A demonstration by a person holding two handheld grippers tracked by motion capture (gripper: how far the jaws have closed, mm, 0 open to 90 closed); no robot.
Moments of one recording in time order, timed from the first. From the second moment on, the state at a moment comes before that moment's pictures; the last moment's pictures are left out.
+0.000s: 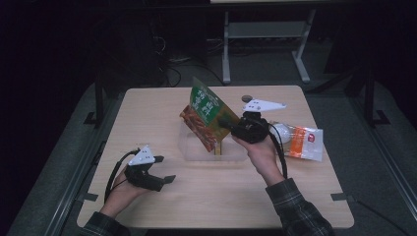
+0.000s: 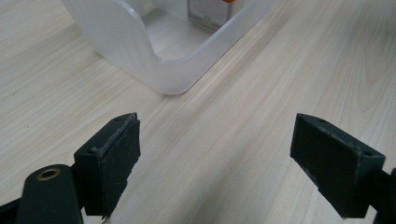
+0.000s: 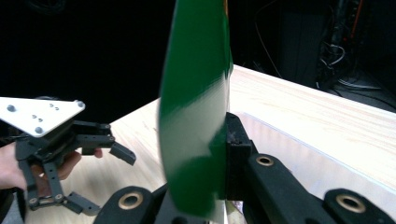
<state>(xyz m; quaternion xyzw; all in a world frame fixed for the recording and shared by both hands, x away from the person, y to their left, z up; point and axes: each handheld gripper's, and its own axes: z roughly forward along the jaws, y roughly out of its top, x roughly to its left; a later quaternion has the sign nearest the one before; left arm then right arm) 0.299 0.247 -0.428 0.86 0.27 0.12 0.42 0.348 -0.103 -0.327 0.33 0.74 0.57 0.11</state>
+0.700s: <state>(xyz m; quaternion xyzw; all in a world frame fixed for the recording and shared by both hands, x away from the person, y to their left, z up) 0.299 0.245 -0.431 0.87 0.26 0.11 0.41 0.353 -0.085 -0.338 0.34 0.75 0.55 0.13</state>
